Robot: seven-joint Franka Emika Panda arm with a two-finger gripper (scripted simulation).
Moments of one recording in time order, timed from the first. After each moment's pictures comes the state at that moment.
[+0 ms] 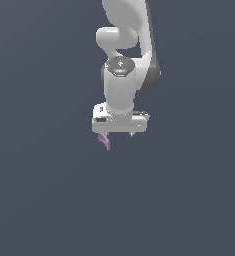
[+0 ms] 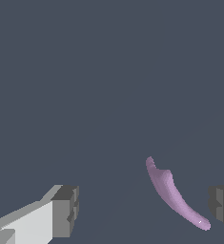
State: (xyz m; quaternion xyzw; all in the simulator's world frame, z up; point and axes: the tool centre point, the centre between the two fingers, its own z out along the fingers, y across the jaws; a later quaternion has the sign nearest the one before) arm -0.006 0.008 0.173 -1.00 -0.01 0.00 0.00
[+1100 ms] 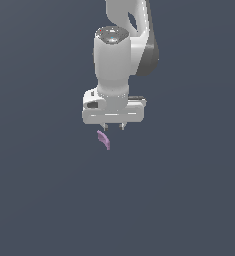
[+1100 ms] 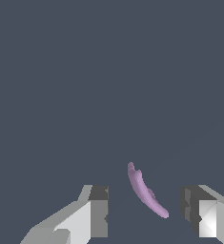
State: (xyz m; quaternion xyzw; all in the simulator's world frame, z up) arm 0.003 -0.012 0.233 -1.00 -0.04 -0.04 -0.01
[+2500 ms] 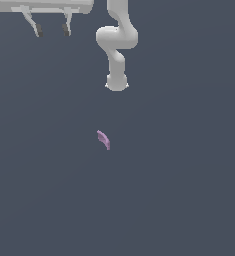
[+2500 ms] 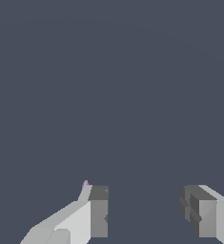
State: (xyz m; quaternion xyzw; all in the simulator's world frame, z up) arm -0.045 -0.141 0.514 -0.94 -0.21 -0.27 0.02
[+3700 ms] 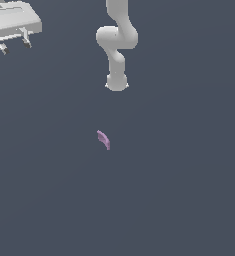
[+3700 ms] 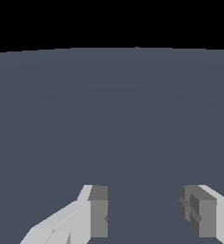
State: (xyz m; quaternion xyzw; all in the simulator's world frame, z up) arm -0.096 -0.278 0.465 -0.82 -0.32 -0.44 0.17
